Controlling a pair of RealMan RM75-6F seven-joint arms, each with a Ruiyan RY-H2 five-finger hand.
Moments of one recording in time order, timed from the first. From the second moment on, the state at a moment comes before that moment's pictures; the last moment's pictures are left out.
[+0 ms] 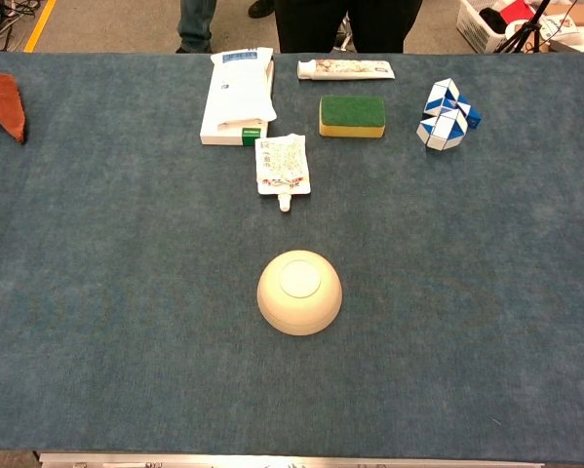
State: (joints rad) left arm -0.10 -1.15 -0.04 -1.59 1.49 1.47 0.11; right arm 0.07 -1.16 0.06 -1.59 -1.54 1.52 -0.11
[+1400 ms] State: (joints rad) left arm -0.08 -1.13 -0.04 -1.62 1.49 1.49 0.14; right arm 0.09 -1.13 0.06 -1.63 -1.52 1.46 -0.04
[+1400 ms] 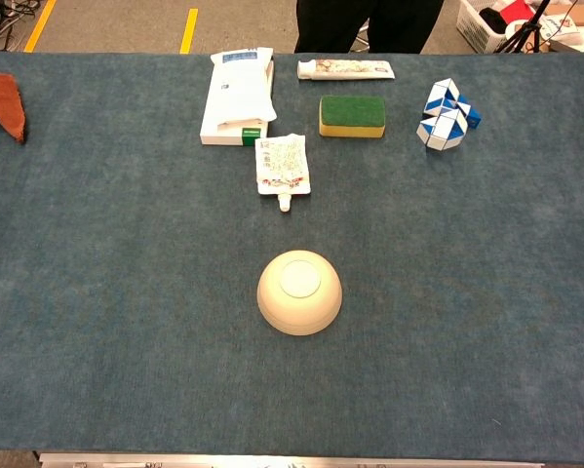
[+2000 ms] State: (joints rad) left arm -0.09 -1.13 -0.04 -1.62 1.49 1.49 0.15; right arm 0.10 -1.12 0.05 -1.63 -1.55 1.47 0.02
